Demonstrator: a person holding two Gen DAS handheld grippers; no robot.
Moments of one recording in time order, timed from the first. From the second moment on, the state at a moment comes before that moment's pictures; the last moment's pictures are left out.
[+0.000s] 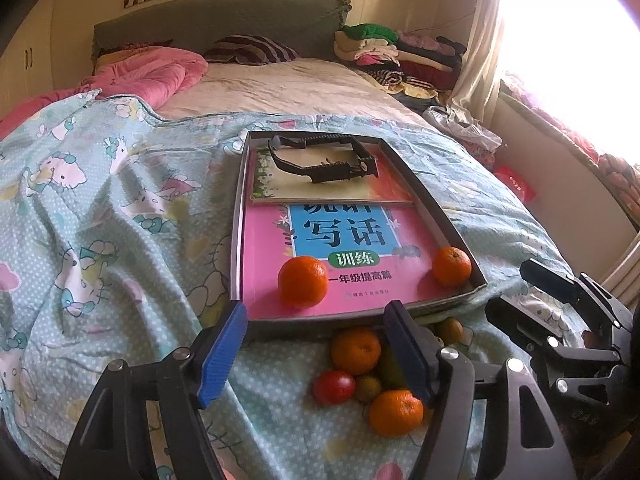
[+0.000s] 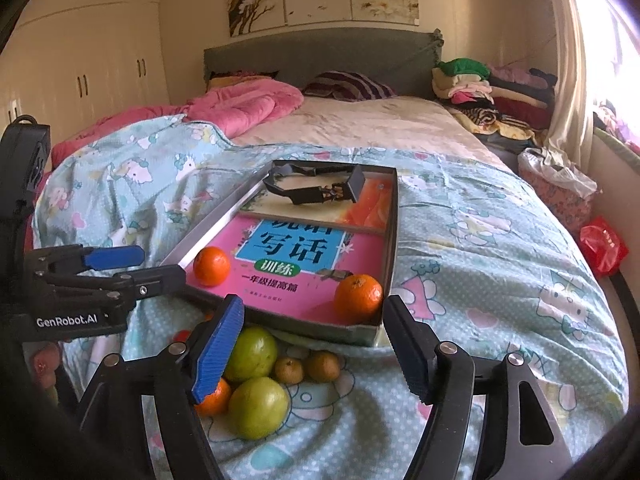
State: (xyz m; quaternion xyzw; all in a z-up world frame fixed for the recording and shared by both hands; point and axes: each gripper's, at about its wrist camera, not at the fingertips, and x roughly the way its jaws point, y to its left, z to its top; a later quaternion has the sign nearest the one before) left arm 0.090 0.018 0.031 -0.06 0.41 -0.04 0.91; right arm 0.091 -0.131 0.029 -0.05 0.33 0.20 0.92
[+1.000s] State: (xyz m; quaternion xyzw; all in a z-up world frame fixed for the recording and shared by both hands) left arm 0.051 0.028 0.000 -0.04 0.45 -0.04 0.89; right arm 0.053 -0.119 -0.016 -0.09 0.40 0.22 0.89
